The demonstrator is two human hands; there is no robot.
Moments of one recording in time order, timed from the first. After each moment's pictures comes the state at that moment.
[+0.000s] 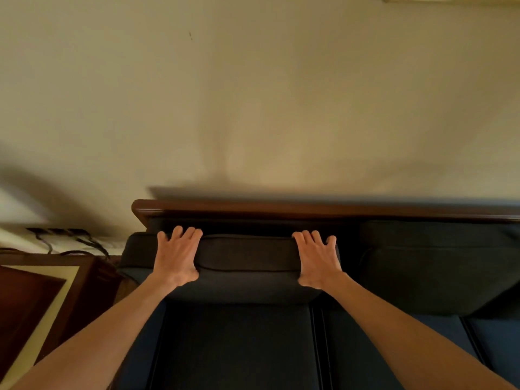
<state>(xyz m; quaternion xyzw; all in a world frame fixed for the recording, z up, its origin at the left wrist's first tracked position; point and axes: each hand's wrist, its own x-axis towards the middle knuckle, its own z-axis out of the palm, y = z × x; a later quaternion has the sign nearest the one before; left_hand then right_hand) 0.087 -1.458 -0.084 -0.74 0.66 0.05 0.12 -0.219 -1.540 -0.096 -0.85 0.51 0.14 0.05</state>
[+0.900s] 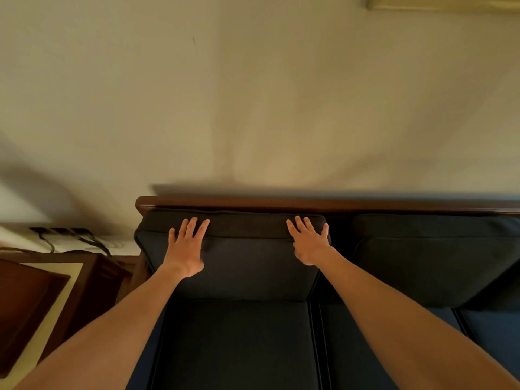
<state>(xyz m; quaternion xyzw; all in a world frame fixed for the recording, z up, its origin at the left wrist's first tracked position) 0.083 -1.457 -0.104 -0.77 0.62 0.13 0.10 -0.202 -1.555 -0.079 -0.79 0.54 0.25 0.17</state>
